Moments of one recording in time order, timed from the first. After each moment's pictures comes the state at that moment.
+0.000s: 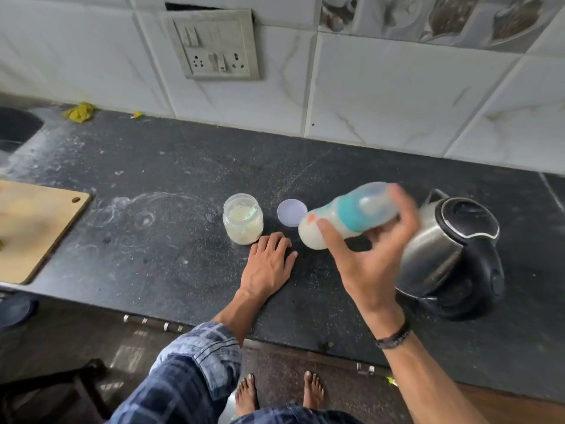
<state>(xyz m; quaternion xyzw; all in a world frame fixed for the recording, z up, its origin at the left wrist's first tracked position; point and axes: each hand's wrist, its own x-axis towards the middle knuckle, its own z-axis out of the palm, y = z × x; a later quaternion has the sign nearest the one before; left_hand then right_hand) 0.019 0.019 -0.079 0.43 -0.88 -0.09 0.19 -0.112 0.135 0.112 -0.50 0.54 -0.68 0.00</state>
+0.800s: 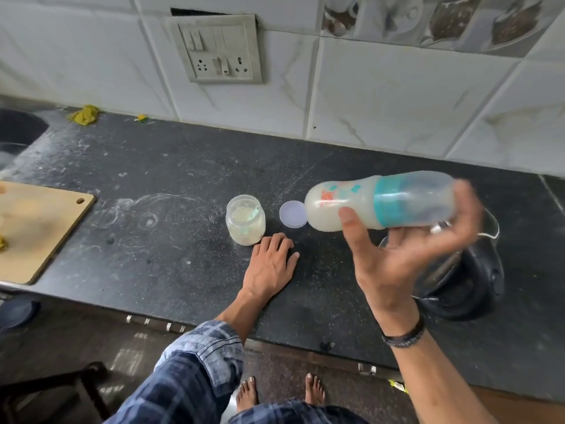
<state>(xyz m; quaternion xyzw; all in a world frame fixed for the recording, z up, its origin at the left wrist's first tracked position) 0.019 0.019 -0.076 0.44 -0.88 -0.10 0.18 -0.119 0.131 0.138 -0.54 0.47 -0.69 -0.10</state>
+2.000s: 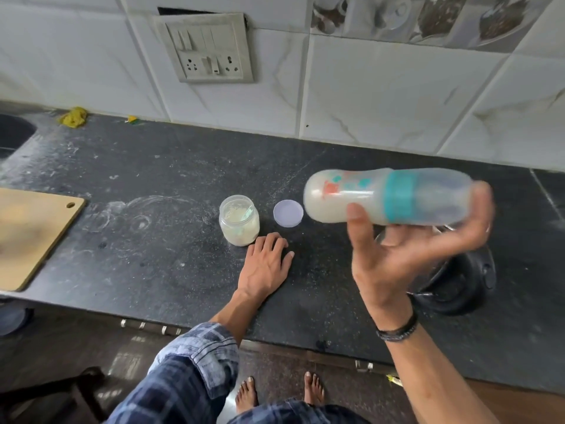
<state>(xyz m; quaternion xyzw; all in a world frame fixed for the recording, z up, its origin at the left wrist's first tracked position) 0.019 0.019 -0.077 0.44 -0.88 -0.10 0.18 -0.120 0.131 0.139 -0.52 0.45 -0.72 -0.13</state>
